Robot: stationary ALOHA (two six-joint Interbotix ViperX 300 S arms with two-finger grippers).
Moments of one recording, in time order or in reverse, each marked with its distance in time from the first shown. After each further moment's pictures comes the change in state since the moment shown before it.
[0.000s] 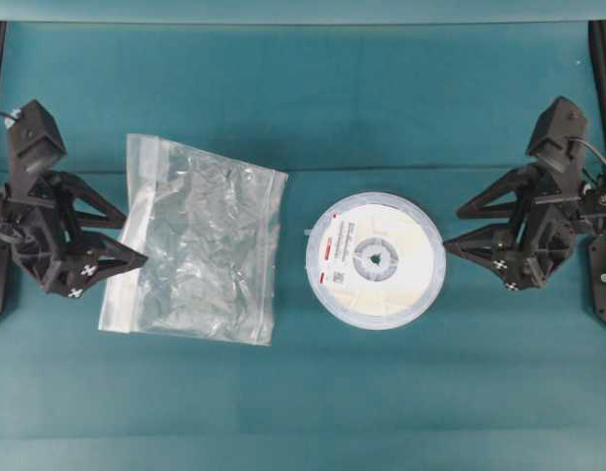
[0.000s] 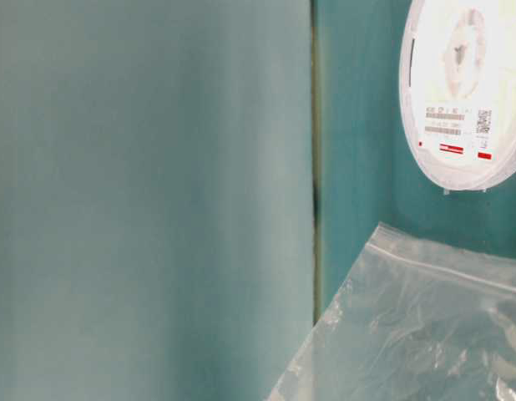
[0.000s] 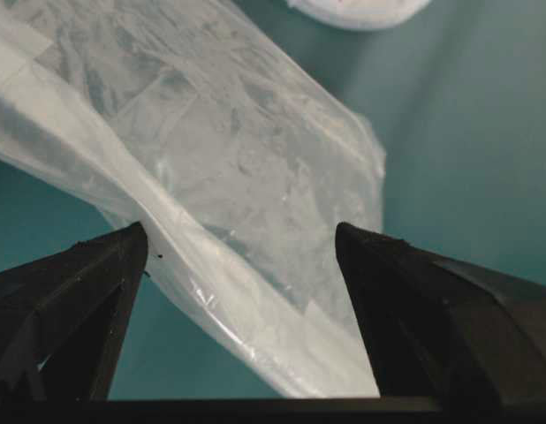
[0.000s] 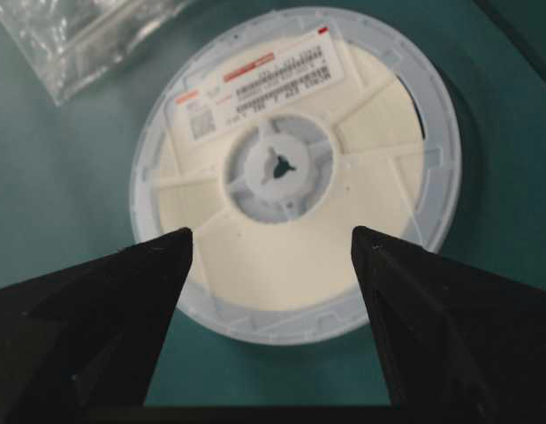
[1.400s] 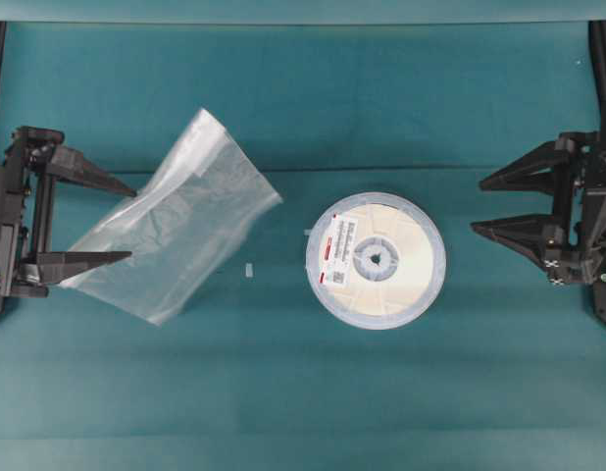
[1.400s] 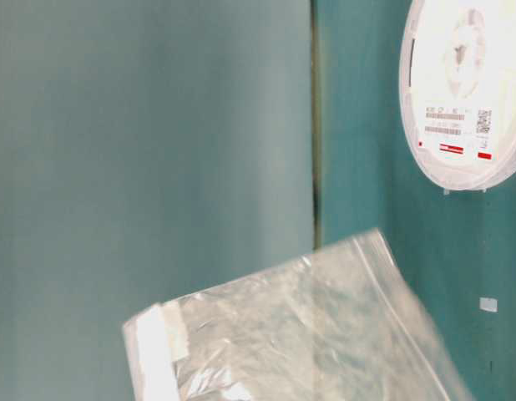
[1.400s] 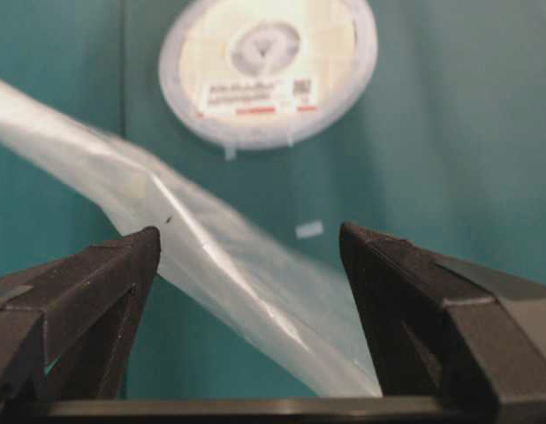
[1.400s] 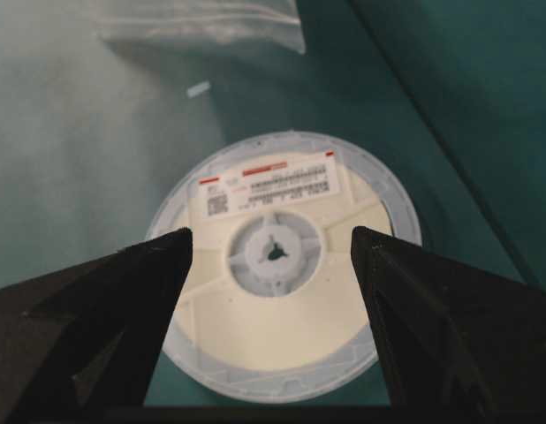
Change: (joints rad) left arm -0.011 -0.137 -0.057 0.000 -0.055 0.821; right arm 0.011 -0.247 0.009 -0.227 0.048 -0.005
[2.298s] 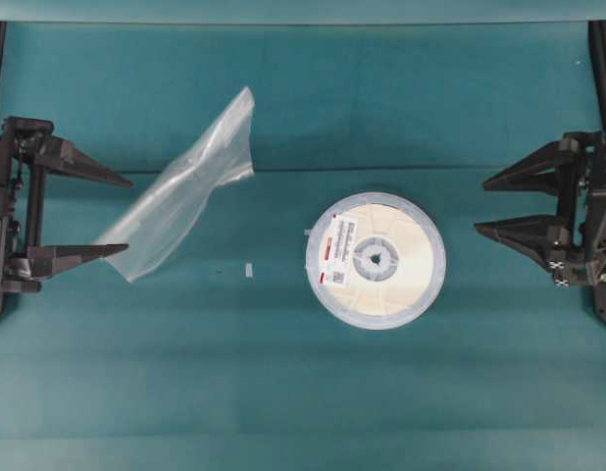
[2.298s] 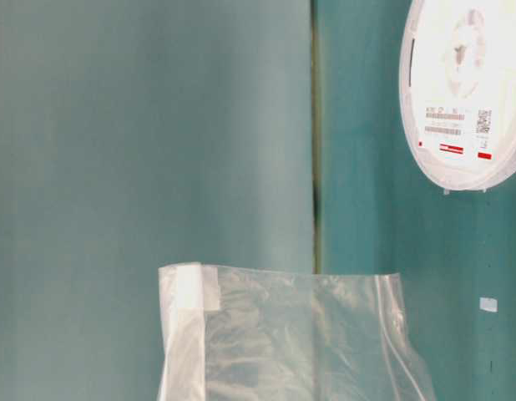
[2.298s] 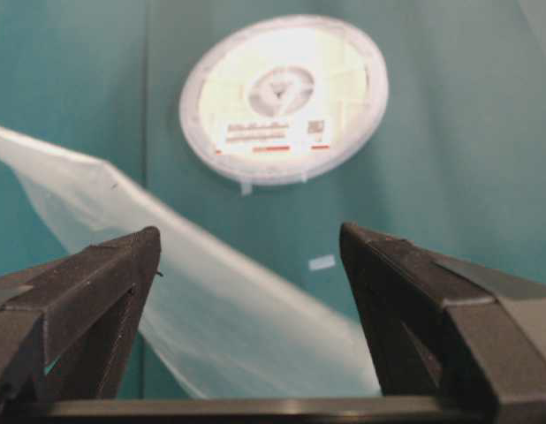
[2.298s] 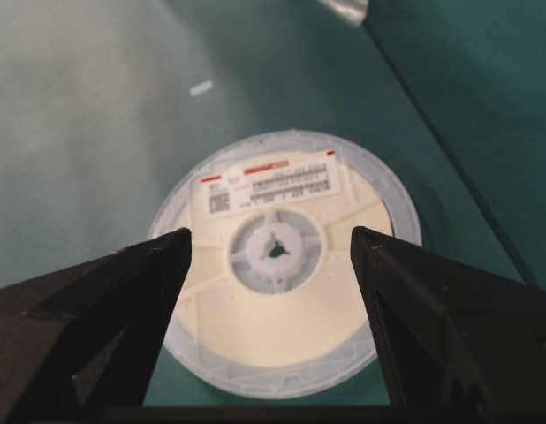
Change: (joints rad) left arm 0.006 -0.032 -0.014 0.000 -0.008 0.000; right arm 0.006 -0.018 0.000 -0.002 0.015 0.000
